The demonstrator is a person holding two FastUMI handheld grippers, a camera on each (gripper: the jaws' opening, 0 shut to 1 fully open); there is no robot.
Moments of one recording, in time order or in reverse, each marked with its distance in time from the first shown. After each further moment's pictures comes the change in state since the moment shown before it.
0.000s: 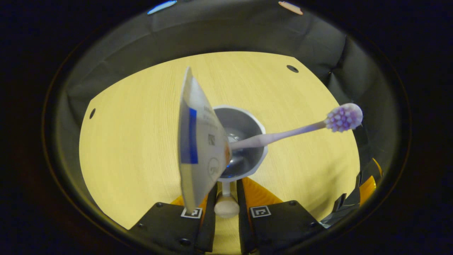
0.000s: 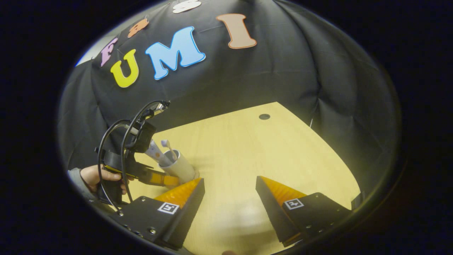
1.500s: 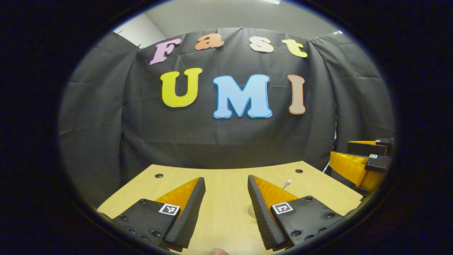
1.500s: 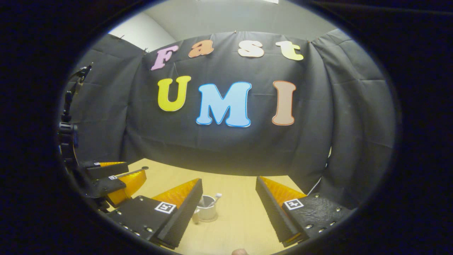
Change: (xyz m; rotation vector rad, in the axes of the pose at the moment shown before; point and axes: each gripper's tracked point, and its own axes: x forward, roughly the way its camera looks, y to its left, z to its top) left arm -0.310 0.105 0.032 -0.022 -1.084 0.192; right arm -0.099 0.134 0.105 -0.363 -0.501 0.017
